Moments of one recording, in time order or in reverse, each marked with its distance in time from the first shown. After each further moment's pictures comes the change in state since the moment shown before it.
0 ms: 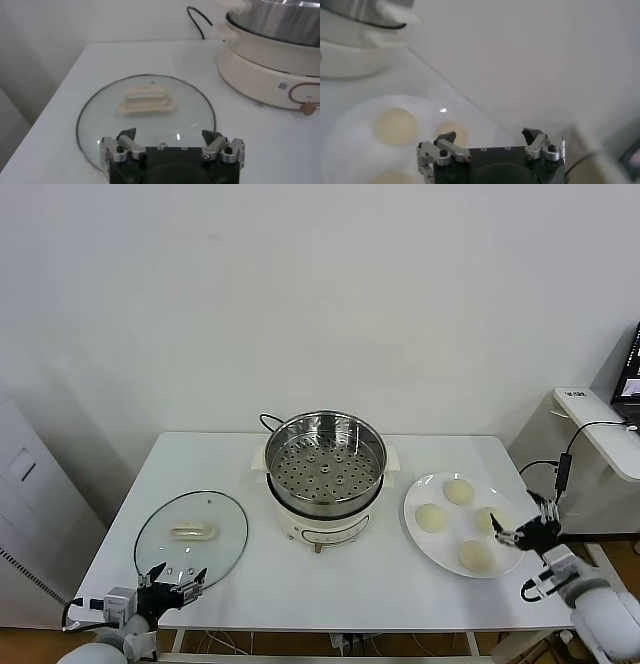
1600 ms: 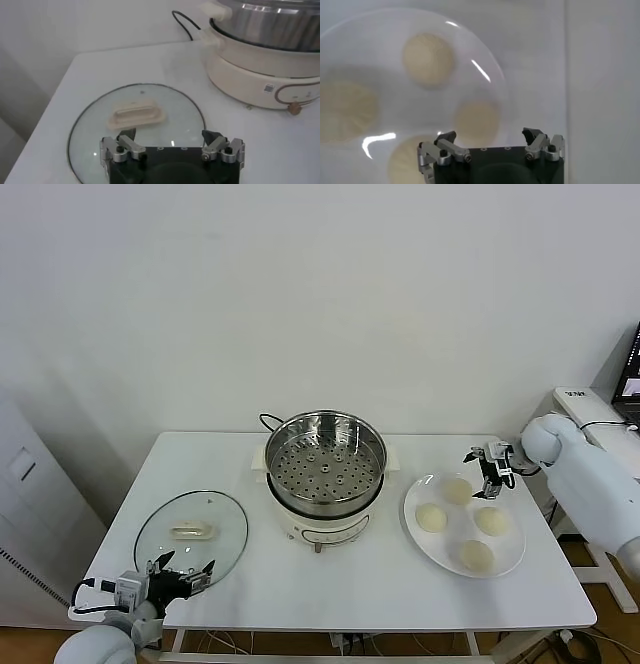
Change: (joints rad) left arm -0.050 0.019 0.022 -0.053 0.025 0.105 -0.010; right arm 1.273 0.034 -1.042 -0.952 -0.302 0.305 -0.907
